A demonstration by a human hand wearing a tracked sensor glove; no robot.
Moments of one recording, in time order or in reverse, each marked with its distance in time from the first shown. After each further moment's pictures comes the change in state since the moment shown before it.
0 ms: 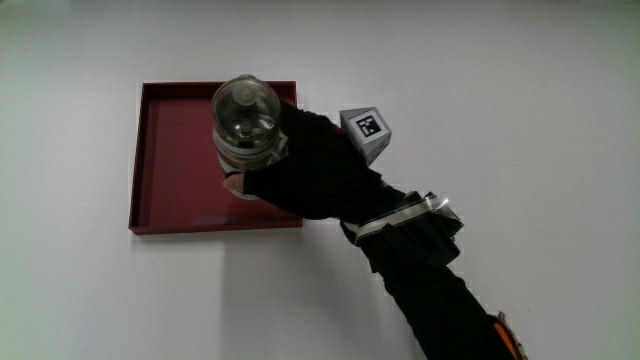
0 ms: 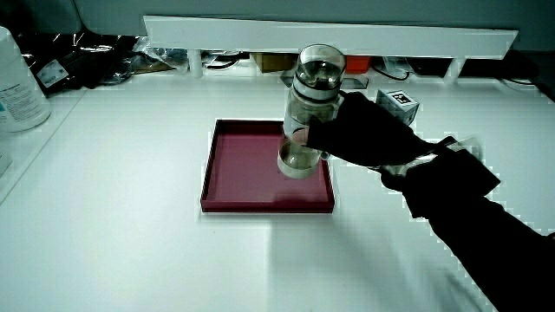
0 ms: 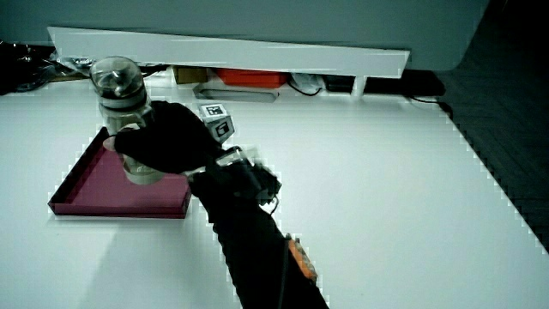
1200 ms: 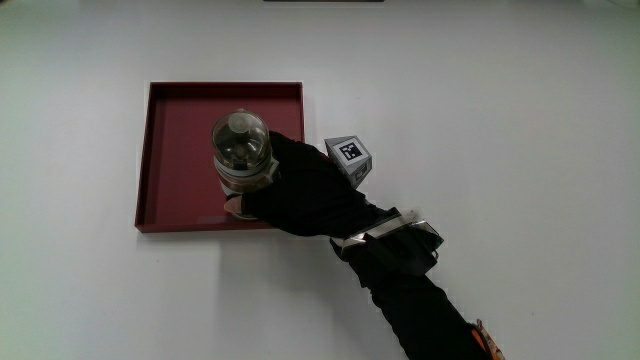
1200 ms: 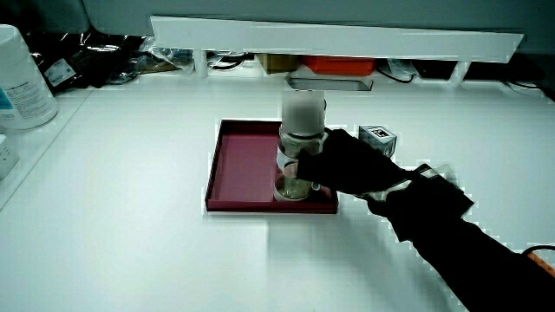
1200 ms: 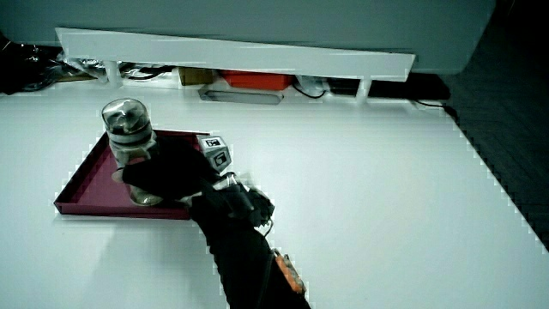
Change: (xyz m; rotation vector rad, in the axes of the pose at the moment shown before) arm 0.046 -0.002 -0.009 -0.024 0.049 -0.125
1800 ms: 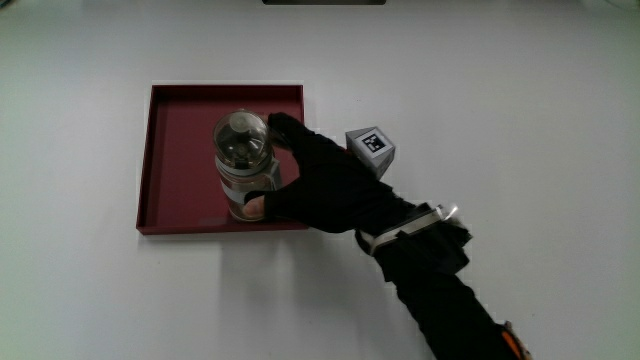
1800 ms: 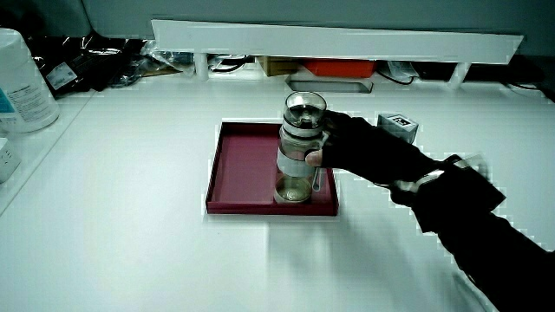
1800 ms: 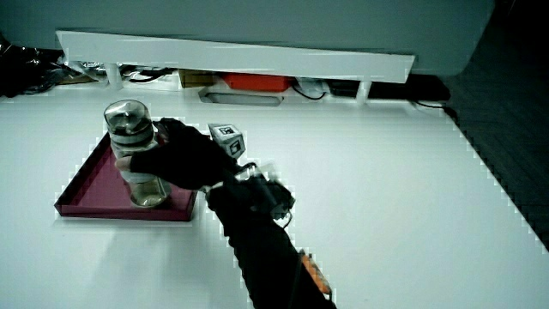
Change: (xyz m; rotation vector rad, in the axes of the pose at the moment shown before) arm -0.056 -0.030 0.030 -0.129 -0.085 0.069
